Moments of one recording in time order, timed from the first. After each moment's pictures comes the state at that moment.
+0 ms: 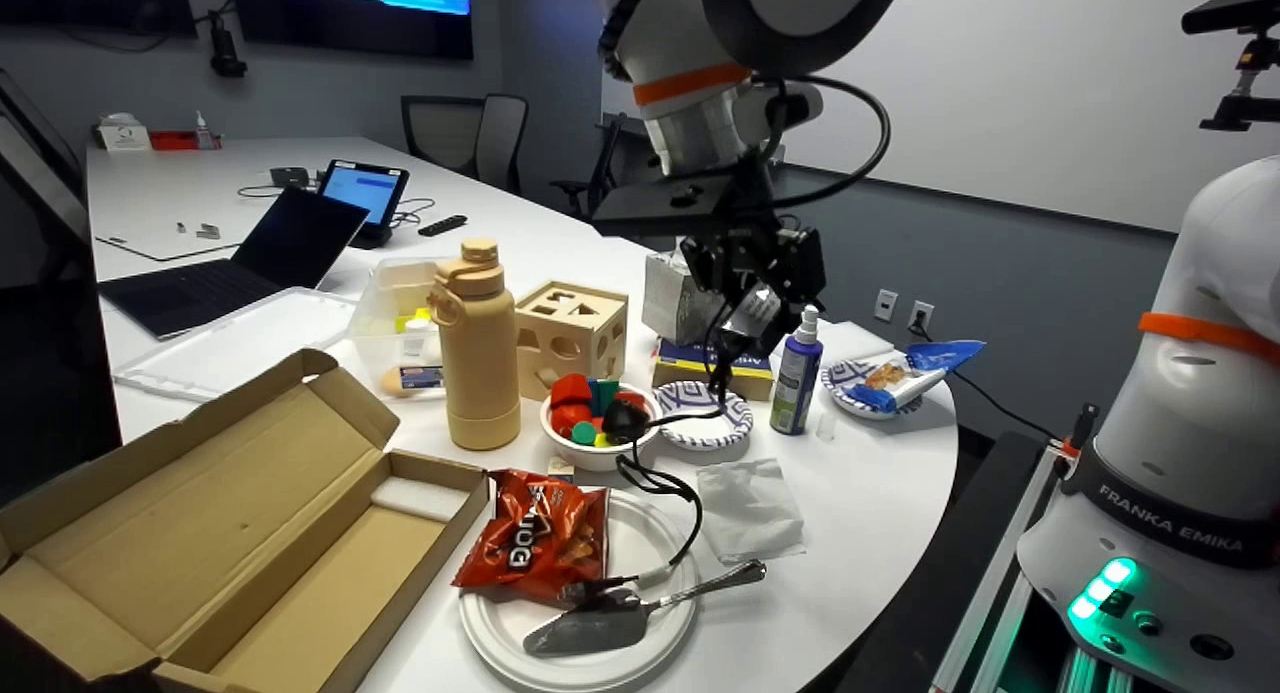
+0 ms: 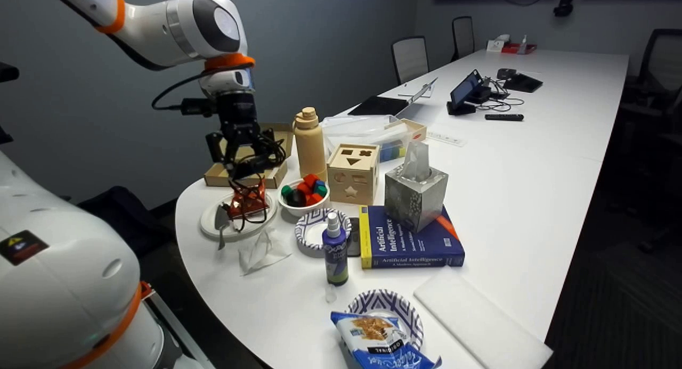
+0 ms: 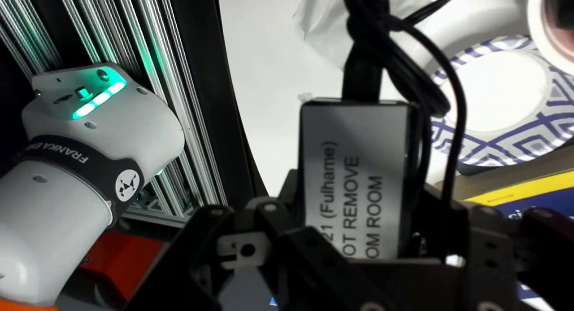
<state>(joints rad) 0.21 -0.21 0.34 -2.45 -0.14 1.84 2.17</state>
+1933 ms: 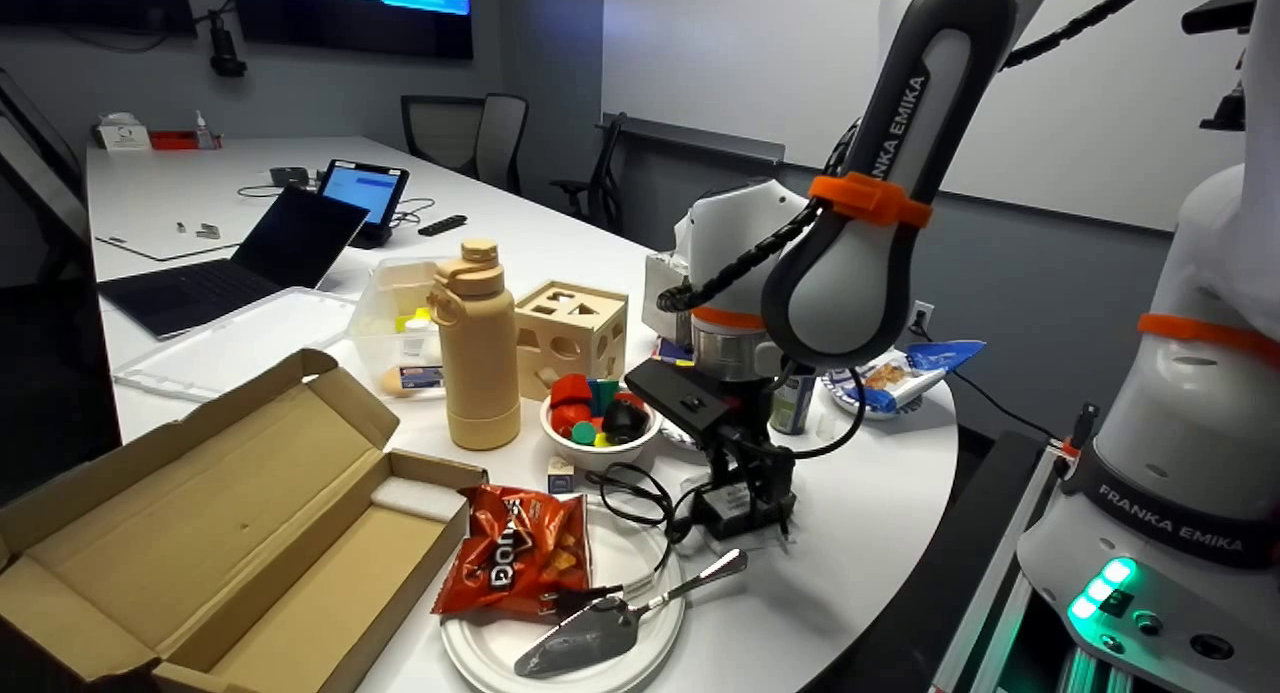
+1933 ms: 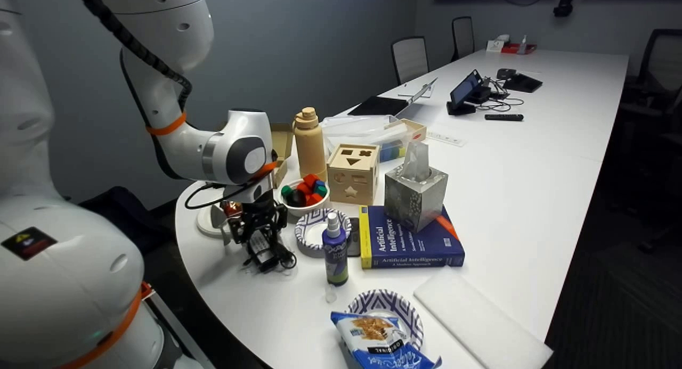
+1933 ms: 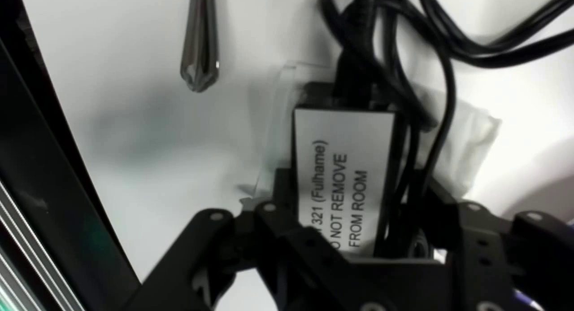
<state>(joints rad) 0.25 0.19 0.19 -2.75 -0.04 2.79 2.28</state>
